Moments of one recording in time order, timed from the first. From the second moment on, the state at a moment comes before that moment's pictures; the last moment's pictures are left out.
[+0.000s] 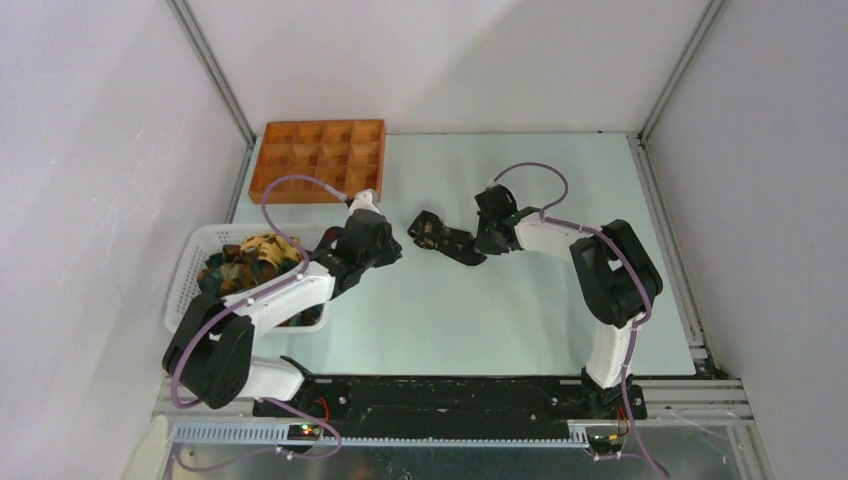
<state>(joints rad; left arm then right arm) -0.56 1.34 0.73 -0.03 -0.16 -0.70 0.52 1.89 1.15 -0.29 0.09 0.62</state>
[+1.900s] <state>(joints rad) -0.52 1.15 0.65 -0.10 -0.23 -0.71 0.60 1.86 1.39 -0.41 -0.28 -0.19</state>
